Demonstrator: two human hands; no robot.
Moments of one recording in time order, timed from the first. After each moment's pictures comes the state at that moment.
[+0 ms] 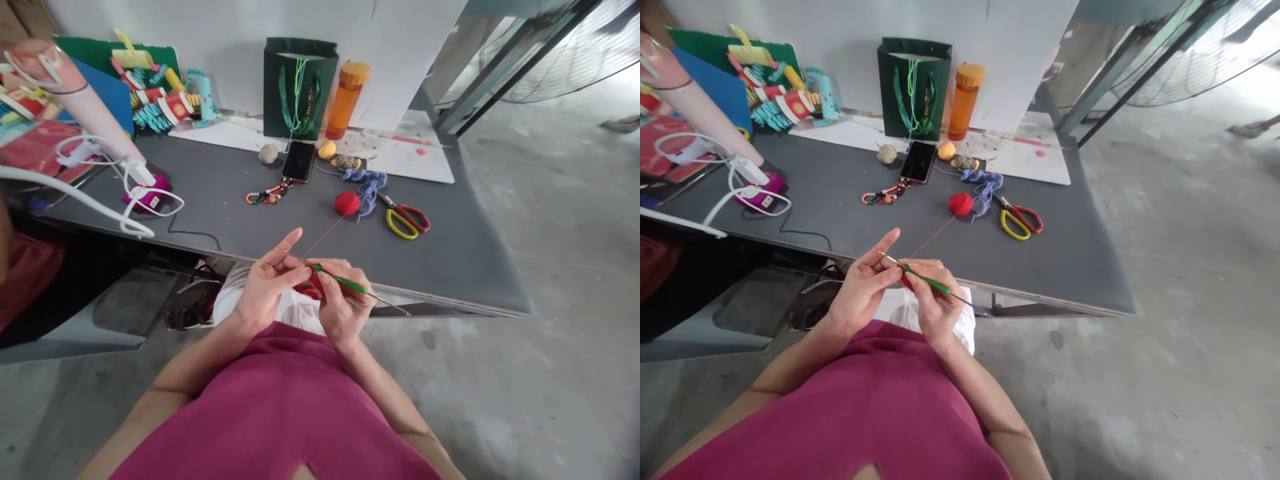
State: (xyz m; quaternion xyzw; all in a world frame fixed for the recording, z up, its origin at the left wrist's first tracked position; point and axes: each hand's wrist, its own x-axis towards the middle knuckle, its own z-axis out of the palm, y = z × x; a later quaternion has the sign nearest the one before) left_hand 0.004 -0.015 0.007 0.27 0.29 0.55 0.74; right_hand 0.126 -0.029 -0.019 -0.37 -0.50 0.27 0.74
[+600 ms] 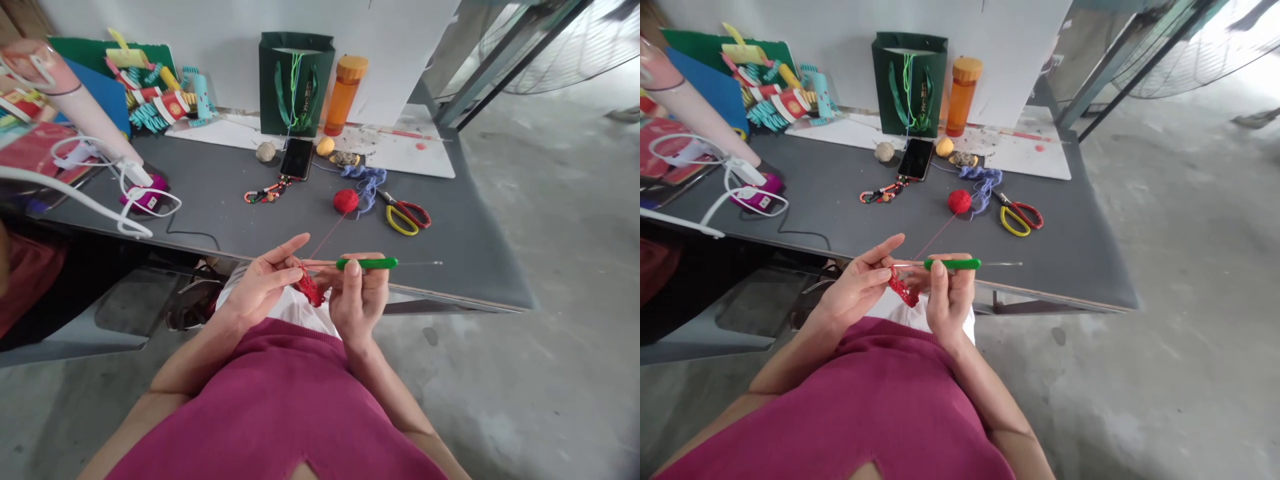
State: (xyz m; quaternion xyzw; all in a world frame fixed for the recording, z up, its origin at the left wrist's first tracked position) left_hand -0.009 -0.009 0.008 0.27 0.28 0.47 0.79; right_hand 0.137 -0.030 -0.010 -0.43 -0.45 0.30 0.72
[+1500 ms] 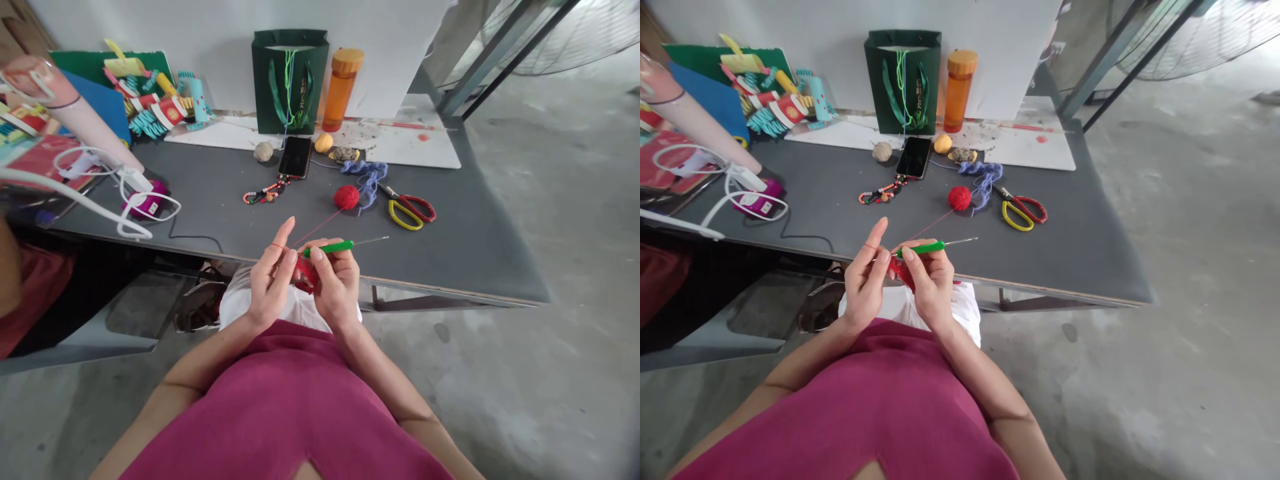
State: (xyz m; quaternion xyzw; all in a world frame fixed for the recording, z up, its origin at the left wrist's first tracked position) left_hand 0.017 -0.012 -0.001 0.47 0.40 0.61 0.50; right_hand 0.122 -0.006 -0.021 -0.37 -0.38 0.49 0.70
